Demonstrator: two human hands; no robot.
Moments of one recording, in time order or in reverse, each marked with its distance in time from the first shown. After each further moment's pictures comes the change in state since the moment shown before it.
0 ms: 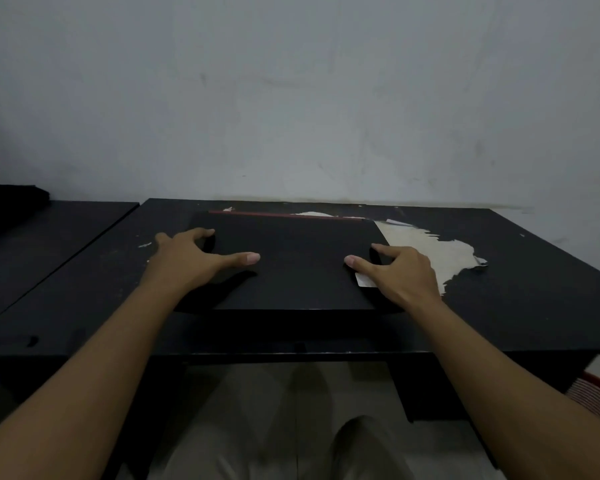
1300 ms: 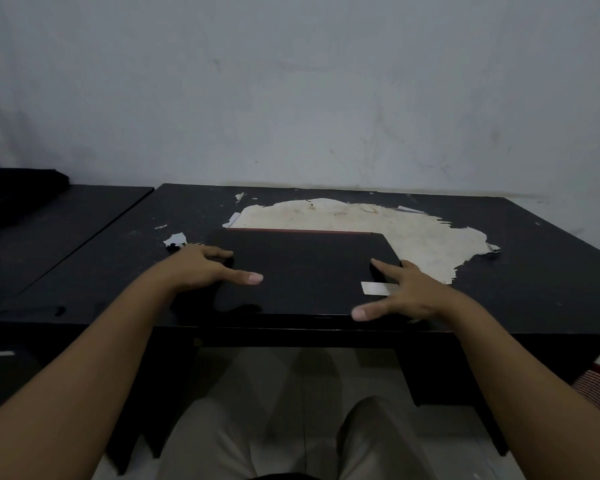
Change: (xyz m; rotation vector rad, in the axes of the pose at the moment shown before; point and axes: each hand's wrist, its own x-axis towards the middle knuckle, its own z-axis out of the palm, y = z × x) left_hand -0.004 -0.045 0.000 -0.132 -0.391 0.001; right_hand -0.032 0.017 -0.014 -0.135 -0.669 0.052
